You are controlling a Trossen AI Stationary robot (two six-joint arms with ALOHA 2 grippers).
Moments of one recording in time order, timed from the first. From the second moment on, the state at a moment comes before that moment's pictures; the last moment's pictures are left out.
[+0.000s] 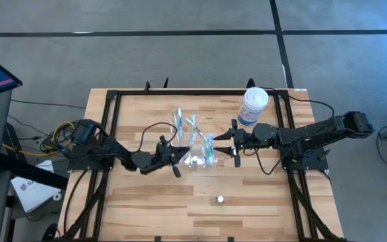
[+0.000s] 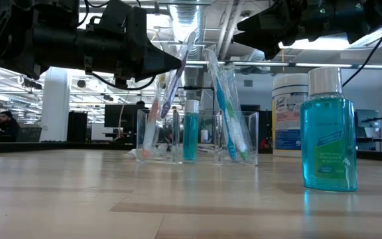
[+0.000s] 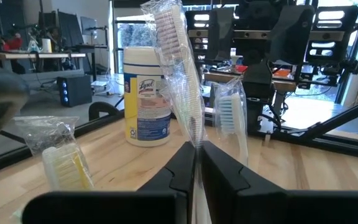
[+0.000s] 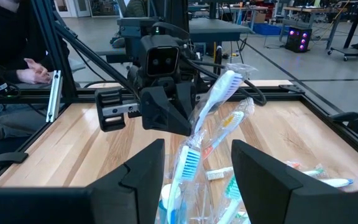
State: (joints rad) left arm -0.30 1.82 0.48 1.43 -0.75 -0.03; right arm 0.06 1.17 0.52 0.51 0.05 0.03
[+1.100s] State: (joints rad) left arm -0.30 1.82 0.48 1.32 -0.73 -0.11; right arm 0.06 1.17 0.52 0.51 0.05 0.03
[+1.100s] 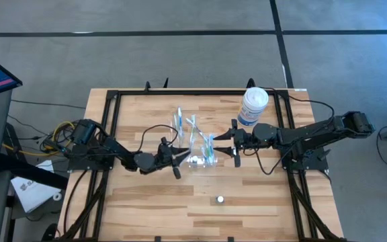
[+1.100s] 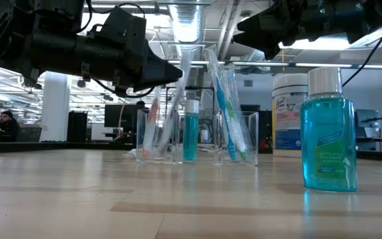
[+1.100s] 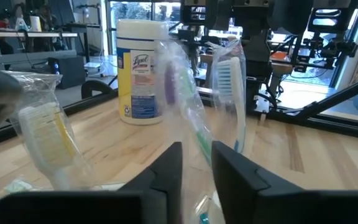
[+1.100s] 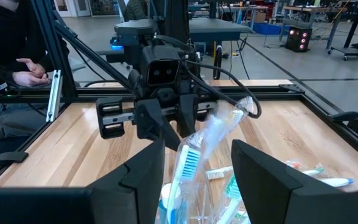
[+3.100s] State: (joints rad) left arm -0.04 1.37 0.24 0.63 -0.66 -0.70; right arm 0.06 1.17 0.52 0.50 0.05 0.03
